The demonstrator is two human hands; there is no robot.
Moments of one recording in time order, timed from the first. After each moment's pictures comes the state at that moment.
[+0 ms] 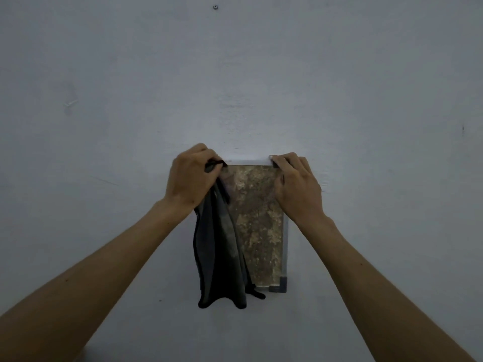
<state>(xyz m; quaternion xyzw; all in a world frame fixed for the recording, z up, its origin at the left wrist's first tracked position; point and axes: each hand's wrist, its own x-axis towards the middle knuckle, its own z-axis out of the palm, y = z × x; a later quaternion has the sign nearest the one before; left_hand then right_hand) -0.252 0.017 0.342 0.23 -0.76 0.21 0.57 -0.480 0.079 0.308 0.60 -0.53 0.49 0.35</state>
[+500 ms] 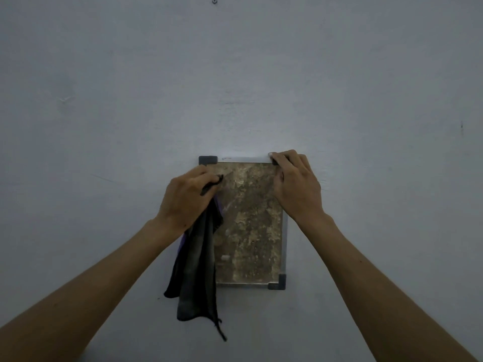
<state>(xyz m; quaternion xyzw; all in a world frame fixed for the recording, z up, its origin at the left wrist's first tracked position) -0.239 0.010 0.301 0.20 -0.79 0.22 0.54 -0.480 0.078 0.308 0.60 -0.53 0.48 0.35</state>
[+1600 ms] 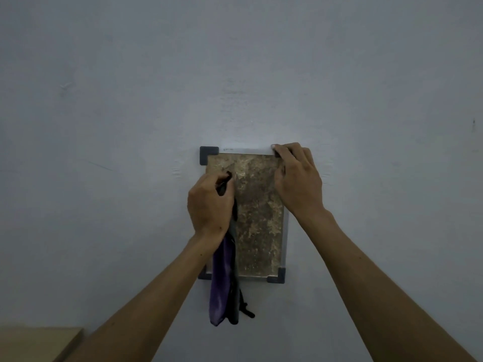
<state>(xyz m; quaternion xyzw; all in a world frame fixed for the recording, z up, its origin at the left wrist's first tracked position) -0.305 0.030 0.259 0.29 -0.64 0.02 0.71 -0.477 0.077 0.305 0.59 -0.53 0.49 0.34</state>
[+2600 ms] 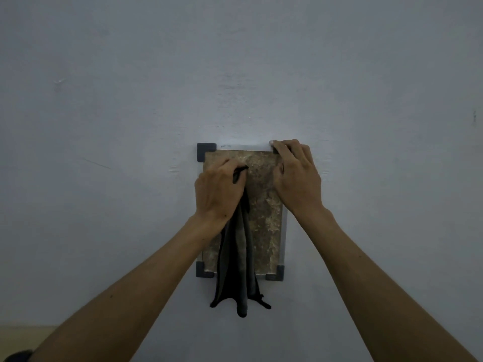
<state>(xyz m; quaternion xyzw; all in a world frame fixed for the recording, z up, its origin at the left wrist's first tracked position) -0.313 0.029 0.287 0.29 -0.72 0.15 0.62 -0.478 0.077 0.301 0.59 -0.53 0.50 0.36</state>
